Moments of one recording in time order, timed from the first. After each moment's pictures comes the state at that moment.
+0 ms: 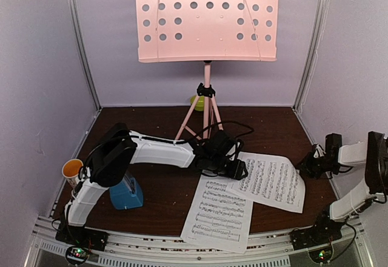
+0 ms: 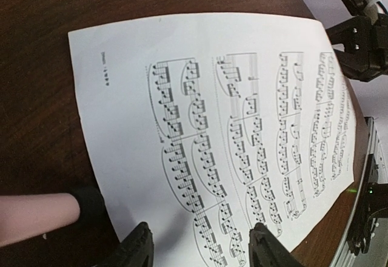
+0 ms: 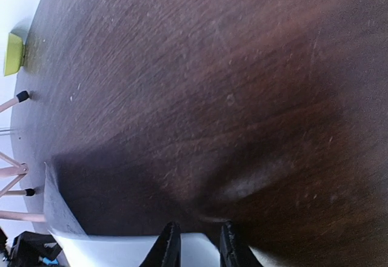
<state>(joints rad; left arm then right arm) -1.08 2.37 1.78 -0.15 0.19 -0.58 -0.31 1.42 0.52 -0.16 -0.48 0.40</state>
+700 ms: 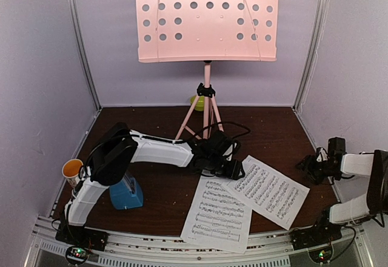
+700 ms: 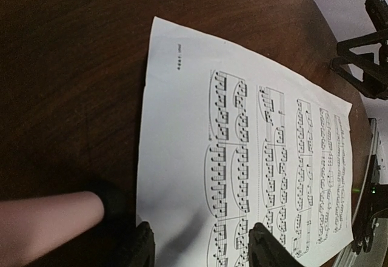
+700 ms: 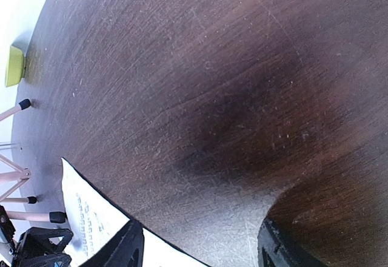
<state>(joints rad) -1.06 2.38 1.76 -0.15 0.21 -0.59 -0.31 1.23 0.42 -0.21 -0.42 0.48</state>
